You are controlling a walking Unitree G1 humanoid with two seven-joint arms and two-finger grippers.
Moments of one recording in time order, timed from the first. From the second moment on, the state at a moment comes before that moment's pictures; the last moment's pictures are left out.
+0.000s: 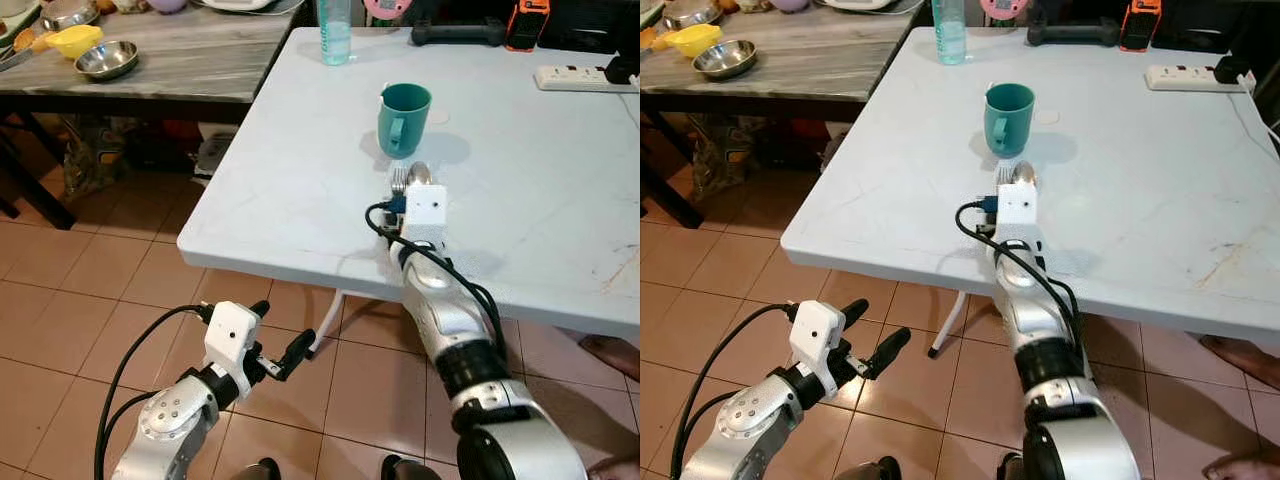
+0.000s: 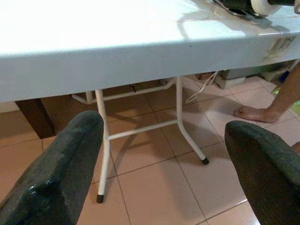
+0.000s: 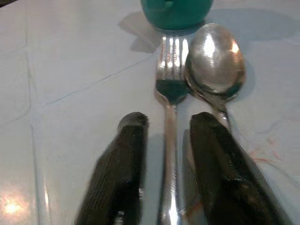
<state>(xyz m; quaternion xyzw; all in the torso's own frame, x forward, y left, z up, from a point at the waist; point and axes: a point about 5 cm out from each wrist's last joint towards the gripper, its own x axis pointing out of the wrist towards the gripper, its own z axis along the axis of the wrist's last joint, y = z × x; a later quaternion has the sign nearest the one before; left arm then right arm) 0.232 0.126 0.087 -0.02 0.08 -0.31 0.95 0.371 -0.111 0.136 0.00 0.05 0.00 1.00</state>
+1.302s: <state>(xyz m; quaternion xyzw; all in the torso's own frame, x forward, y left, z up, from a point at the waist) 0.244 0.114 0.111 -0.03 0.04 -0.37 0.93 0.360 -0.120 0.138 0.07 0.06 -0.04 0.99</state>
